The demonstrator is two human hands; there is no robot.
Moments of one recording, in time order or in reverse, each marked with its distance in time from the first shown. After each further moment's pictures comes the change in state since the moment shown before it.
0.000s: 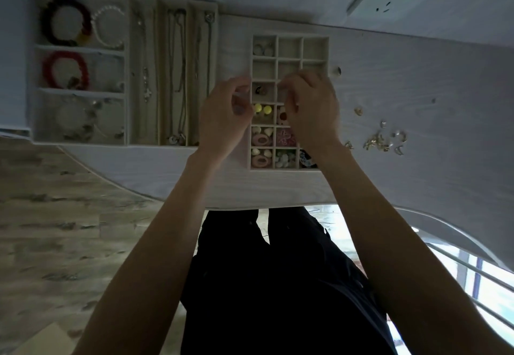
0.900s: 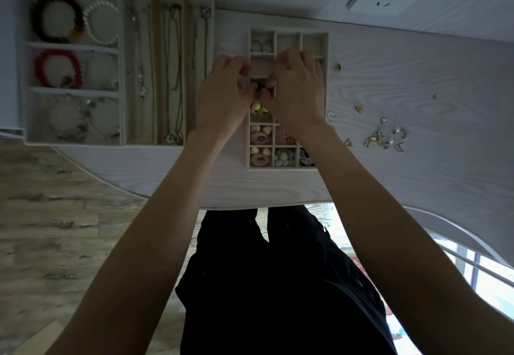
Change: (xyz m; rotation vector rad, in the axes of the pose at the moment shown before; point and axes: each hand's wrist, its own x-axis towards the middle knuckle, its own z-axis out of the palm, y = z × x) left_hand 0.028 0.009 0.000 0.266 0.005 0.072; right_hand 0.027 -0.005 0.020 -0.350 -0.235 -0.020
